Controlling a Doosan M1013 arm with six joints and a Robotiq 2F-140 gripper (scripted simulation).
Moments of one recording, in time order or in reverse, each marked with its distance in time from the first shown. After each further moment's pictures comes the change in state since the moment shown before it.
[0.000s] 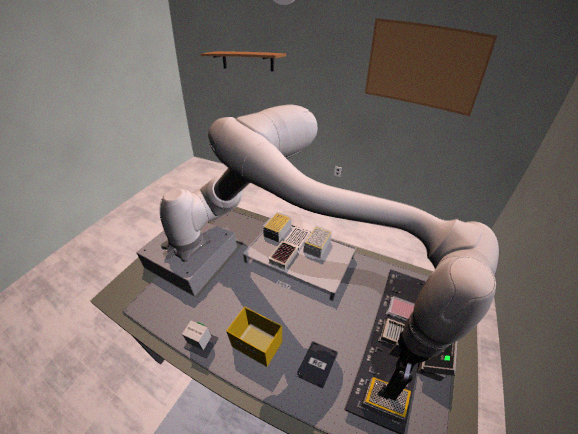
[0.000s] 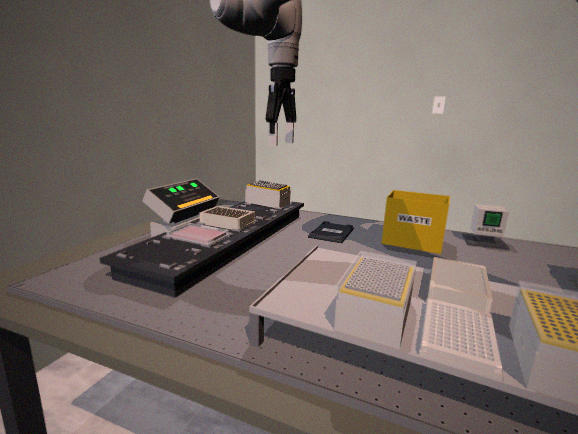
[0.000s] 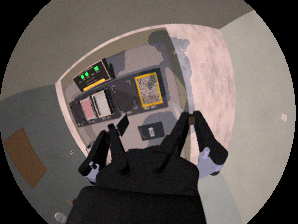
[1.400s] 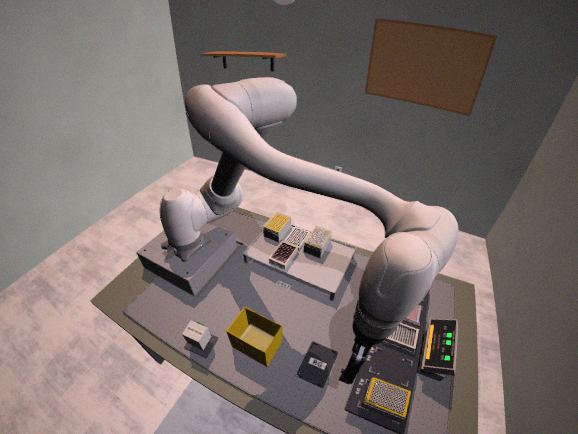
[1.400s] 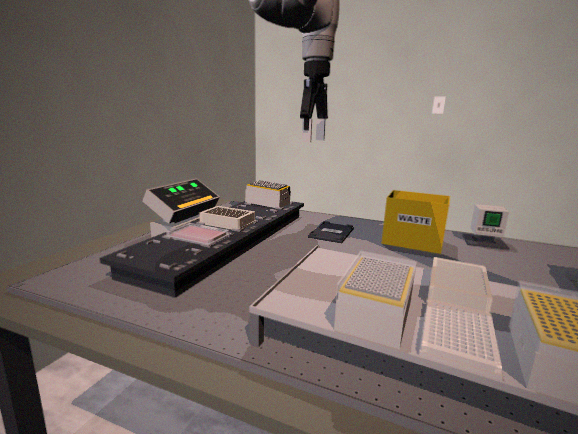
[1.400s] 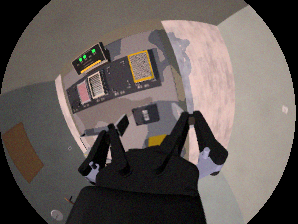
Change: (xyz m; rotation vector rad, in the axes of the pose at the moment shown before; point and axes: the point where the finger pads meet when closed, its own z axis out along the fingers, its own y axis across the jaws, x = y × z) arm -0.105 0.009 -0.014 0.000 -0.001 -0.001
